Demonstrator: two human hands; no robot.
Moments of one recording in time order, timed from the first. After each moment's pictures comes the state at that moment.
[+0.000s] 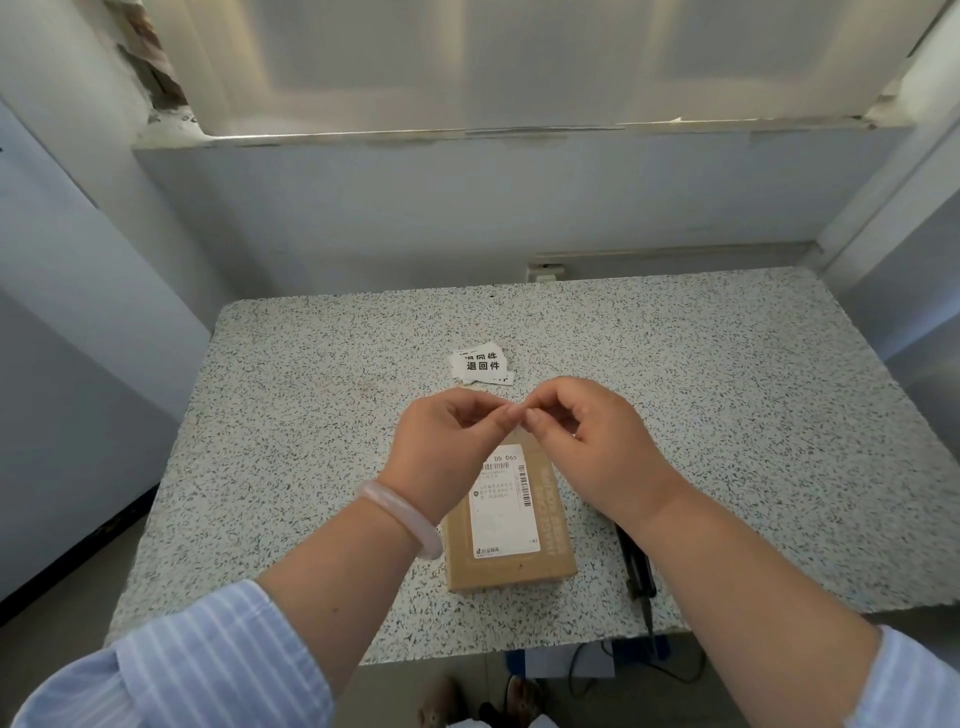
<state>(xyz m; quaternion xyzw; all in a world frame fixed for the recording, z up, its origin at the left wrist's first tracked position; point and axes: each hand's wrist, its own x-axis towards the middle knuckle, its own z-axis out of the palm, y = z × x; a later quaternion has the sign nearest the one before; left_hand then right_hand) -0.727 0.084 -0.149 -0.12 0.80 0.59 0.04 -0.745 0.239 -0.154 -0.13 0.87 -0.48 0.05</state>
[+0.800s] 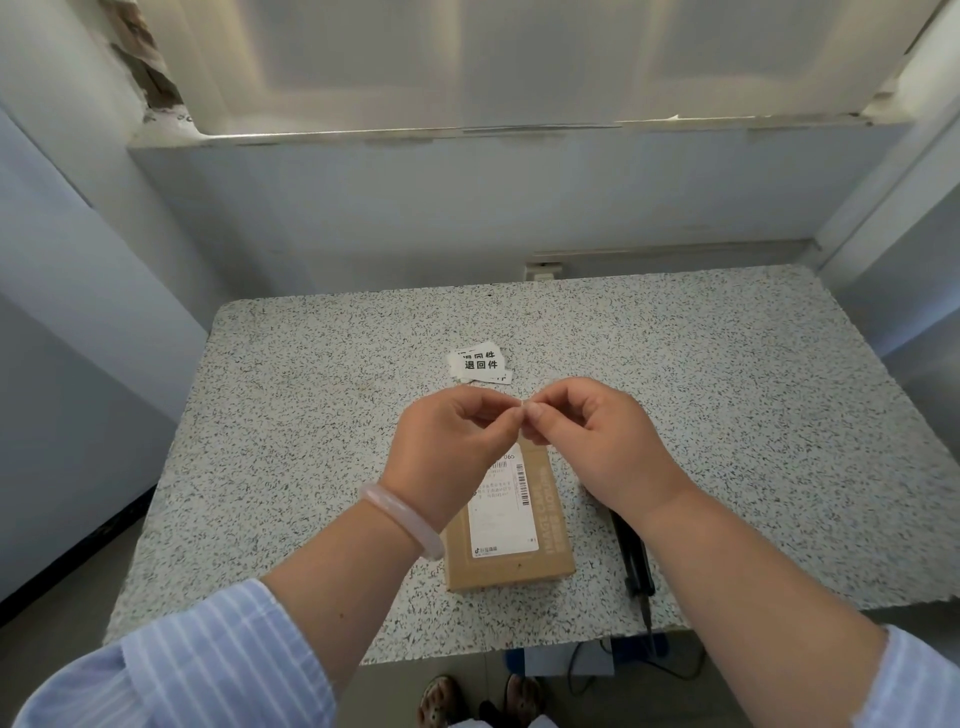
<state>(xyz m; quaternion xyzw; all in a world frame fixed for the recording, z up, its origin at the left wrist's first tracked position) -0.725 0.089 -0.145 -0.06 0.83 0.55 -0.01 -0.744 0.241 -0.150 -0.05 0.81 -0.57 0.10</state>
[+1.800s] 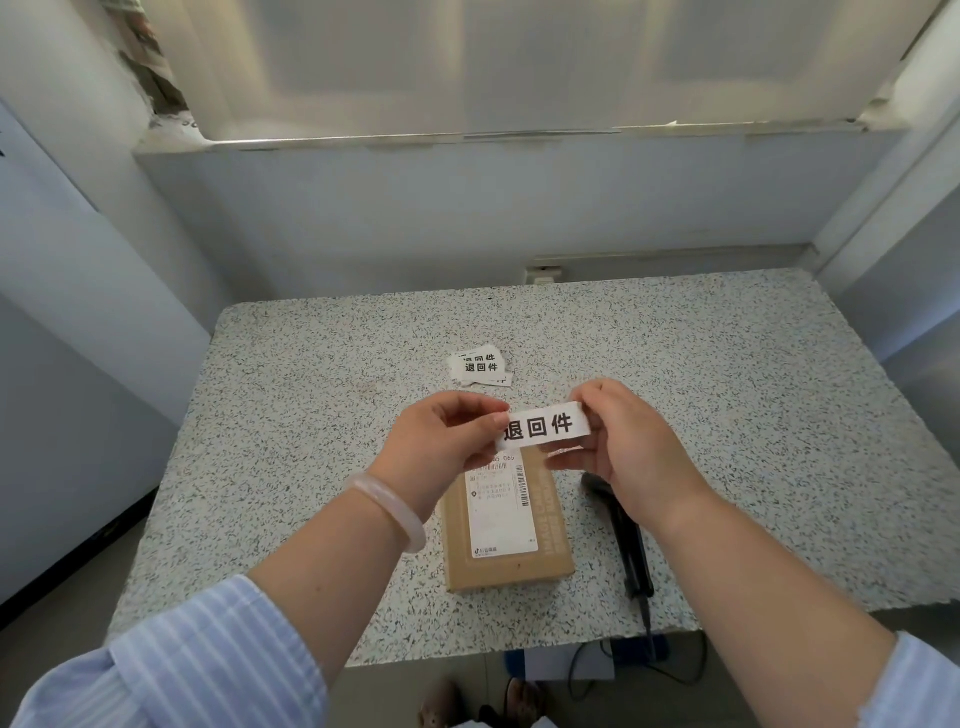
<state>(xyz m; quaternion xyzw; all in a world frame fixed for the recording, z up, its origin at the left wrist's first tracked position) -0.730 0.075 -0.158 -0.17 0.67 0.70 0.14 -0.750 0.259 -0.161 0.09 0.67 -0.71 0.19</state>
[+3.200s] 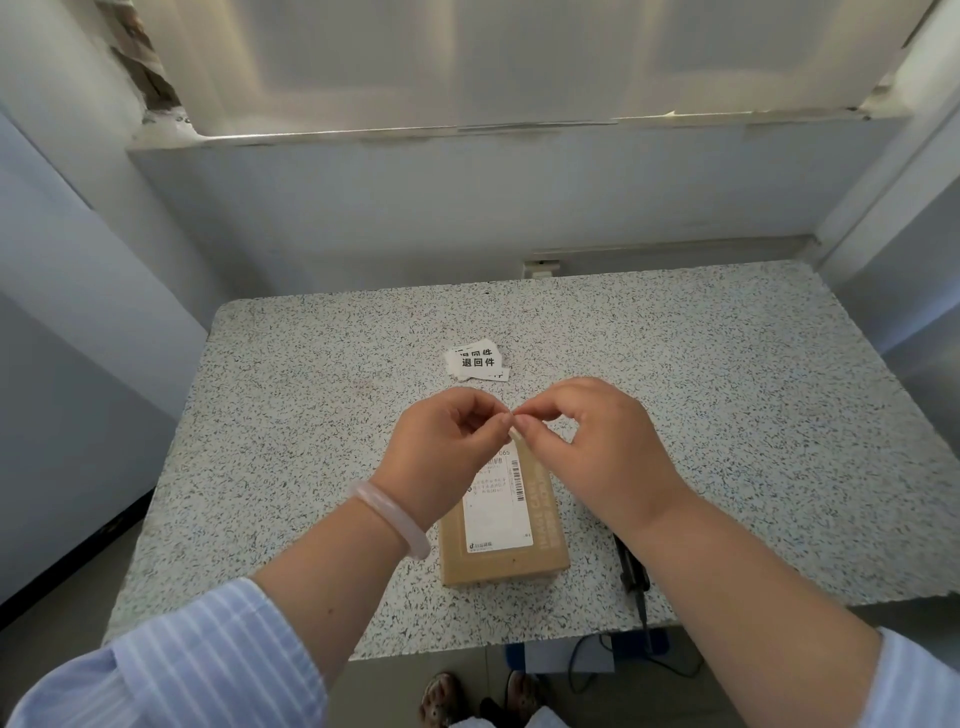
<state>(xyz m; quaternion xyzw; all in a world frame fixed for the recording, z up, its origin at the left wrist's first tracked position) -0.723 0.087 -0.155 -0.06 0.83 0.55 0.05 -0.739 0.250 -0.154 -0.17 0.91 -0.38 -0.03</state>
